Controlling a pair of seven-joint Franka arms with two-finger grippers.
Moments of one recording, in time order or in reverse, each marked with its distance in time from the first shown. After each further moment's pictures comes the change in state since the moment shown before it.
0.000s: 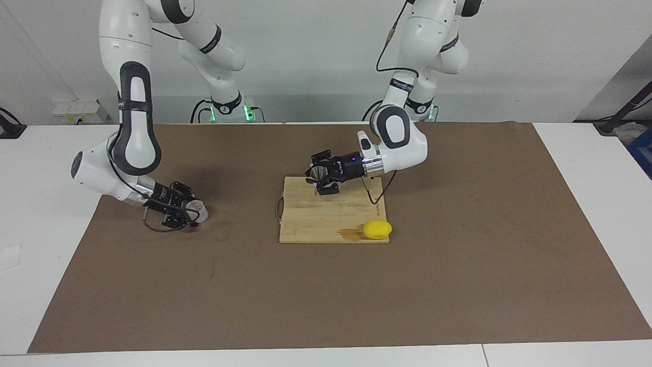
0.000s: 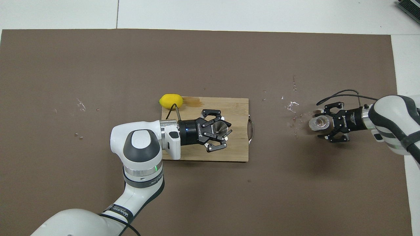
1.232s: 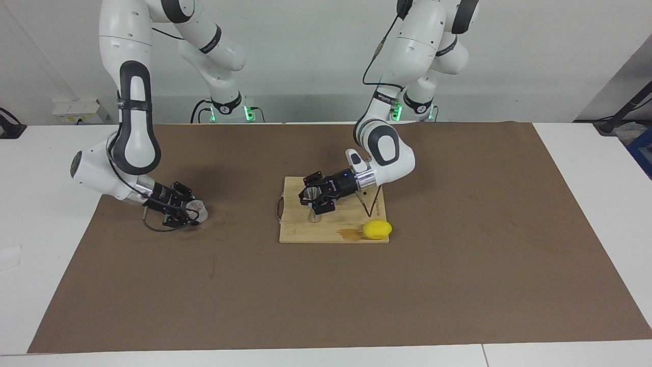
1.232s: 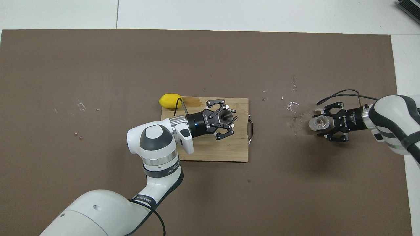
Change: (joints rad) left arm -0.007 0.155 -0.027 0.116 -0.233 0.063 0.345; right arm 0.000 -0.003 0.000 0.001 0.002 0.000 0.000
